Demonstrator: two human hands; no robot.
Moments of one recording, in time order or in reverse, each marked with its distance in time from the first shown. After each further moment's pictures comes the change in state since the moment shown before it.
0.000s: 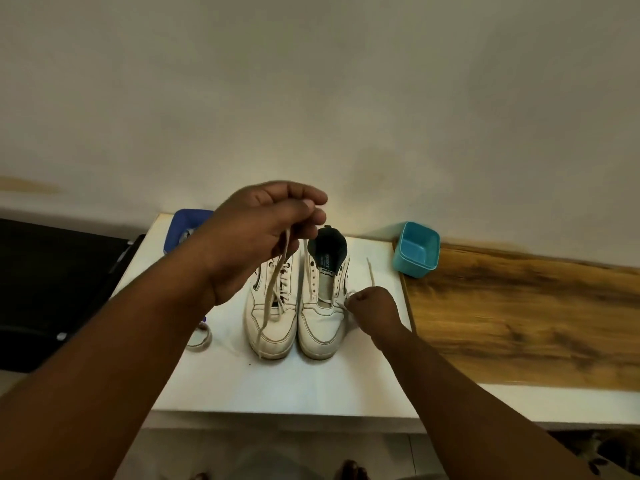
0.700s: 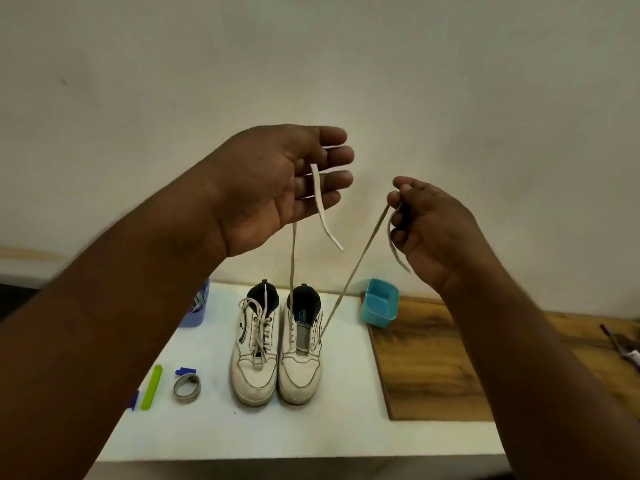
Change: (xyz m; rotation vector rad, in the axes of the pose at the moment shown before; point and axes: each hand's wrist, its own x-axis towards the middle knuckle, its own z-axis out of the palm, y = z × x) left_hand -0.055 0.170 0.027 -0.257 -0.135 0.192; right_hand -0.177 -0.209 -0.217 0.885 -0.072 -0.465
